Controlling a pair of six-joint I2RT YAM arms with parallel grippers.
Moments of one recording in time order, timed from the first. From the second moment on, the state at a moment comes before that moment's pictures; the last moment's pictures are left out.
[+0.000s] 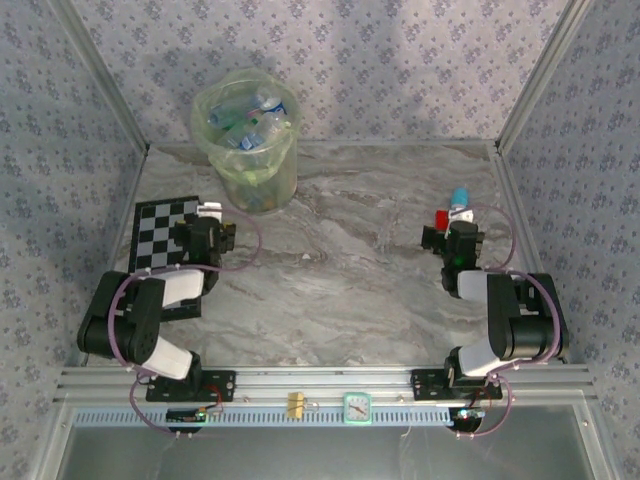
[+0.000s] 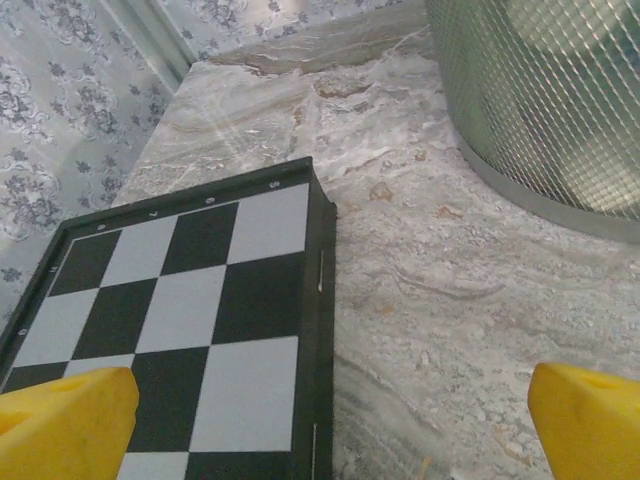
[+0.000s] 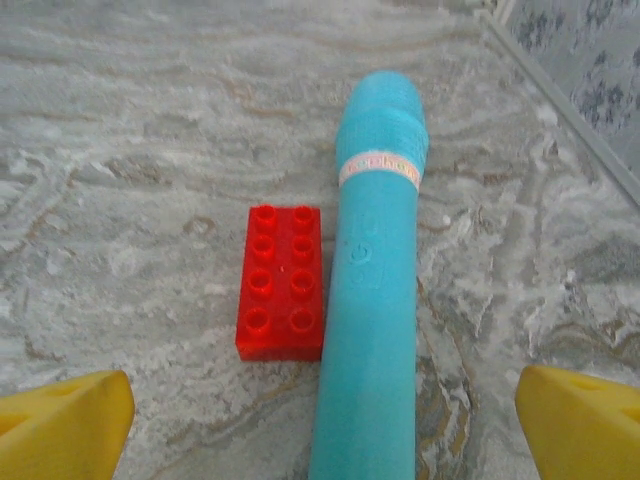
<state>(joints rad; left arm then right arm) -0.22 1.49 0.48 0.54 -0.48 0.10 0.00 1.49 0.42 0.60 0.21 0.02</state>
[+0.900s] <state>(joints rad) -0.06 1.54 0.36 0.81 -0.27 0.00 0.00 1.52 0.37 0.76 0.22 0.02</state>
